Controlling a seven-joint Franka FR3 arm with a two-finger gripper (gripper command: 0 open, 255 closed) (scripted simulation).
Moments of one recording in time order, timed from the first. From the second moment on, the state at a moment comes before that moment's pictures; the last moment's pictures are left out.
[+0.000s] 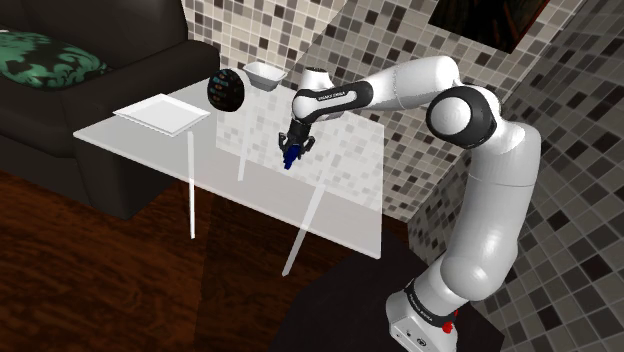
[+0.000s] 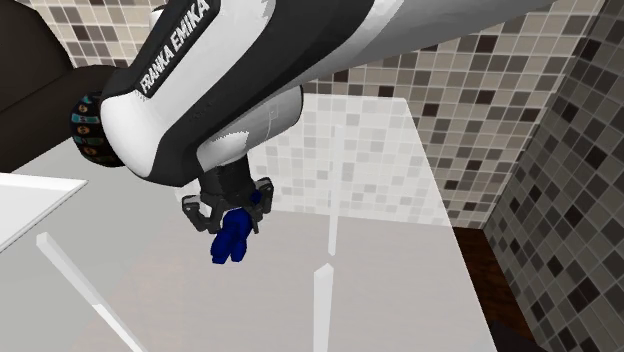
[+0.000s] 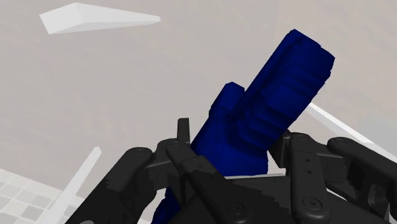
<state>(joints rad) -0.05 0.46 0.06 -1.75 -0.03 2.21 0.48</state>
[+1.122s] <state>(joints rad) -0.05 0.39 0.06 -1.70 -0.03 2.08 0.48</state>
